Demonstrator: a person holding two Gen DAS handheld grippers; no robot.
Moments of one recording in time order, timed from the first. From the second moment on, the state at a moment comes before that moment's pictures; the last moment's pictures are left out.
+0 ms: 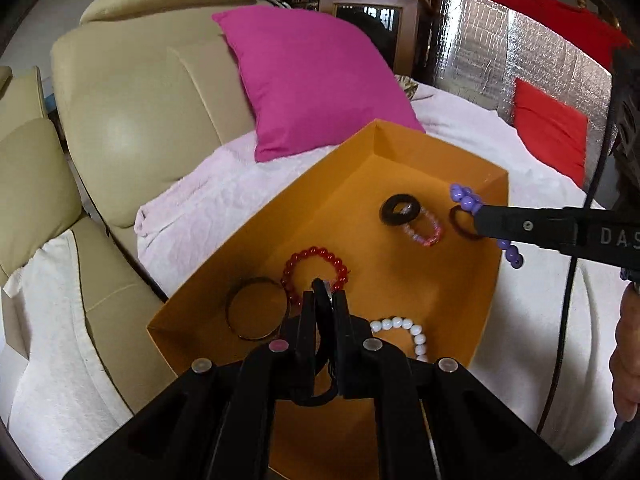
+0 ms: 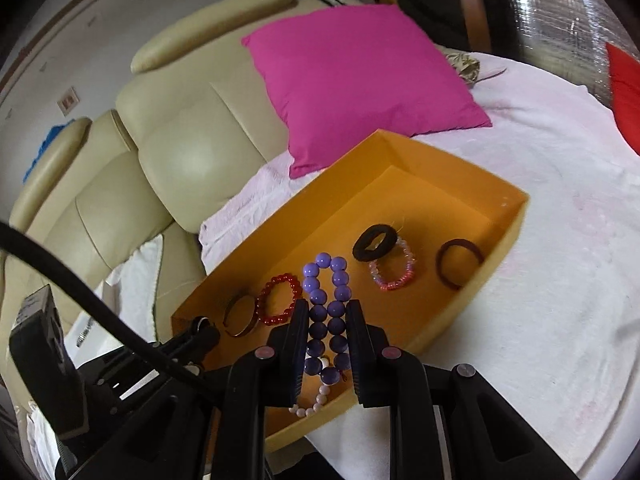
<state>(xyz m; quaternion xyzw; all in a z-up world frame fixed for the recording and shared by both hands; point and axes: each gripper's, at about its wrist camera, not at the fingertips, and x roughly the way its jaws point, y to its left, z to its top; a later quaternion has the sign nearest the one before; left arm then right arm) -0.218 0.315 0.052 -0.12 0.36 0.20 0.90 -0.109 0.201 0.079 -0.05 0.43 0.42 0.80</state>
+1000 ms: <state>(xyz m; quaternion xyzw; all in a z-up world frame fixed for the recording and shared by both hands) -0.232 0.288 0.108 -0.04 0.36 0.26 0.90 -0.126 0.159 0.120 -0.06 0.40 0.39 0.83</state>
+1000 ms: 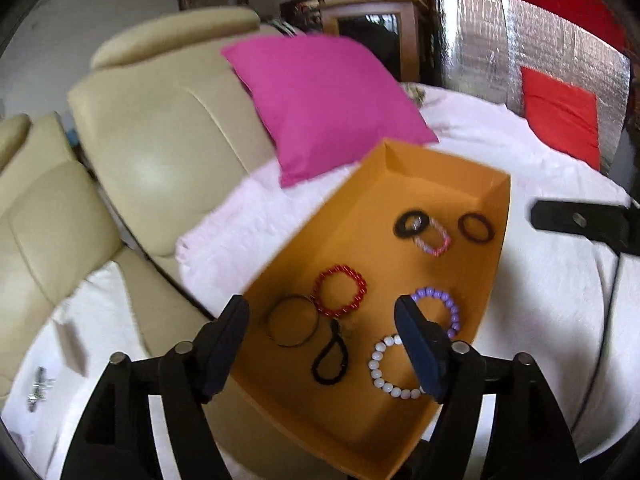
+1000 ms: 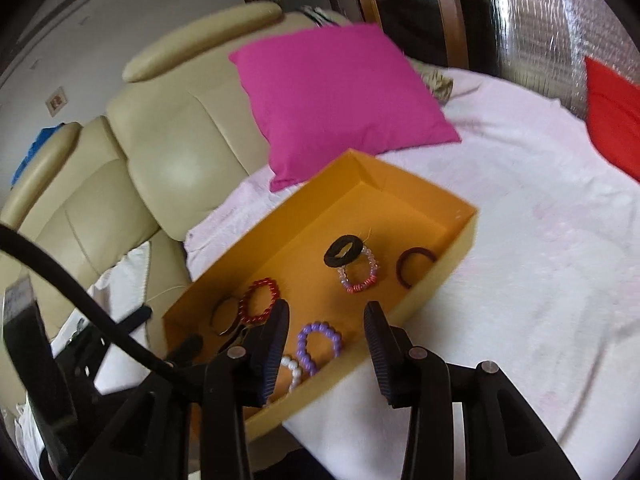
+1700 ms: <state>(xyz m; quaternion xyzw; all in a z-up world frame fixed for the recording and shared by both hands) -0.336 0.232 0.228 -0.04 0.26 0.34 0.90 -0.296 0.073 0.215 -0.07 0.31 0.37 0.87</state>
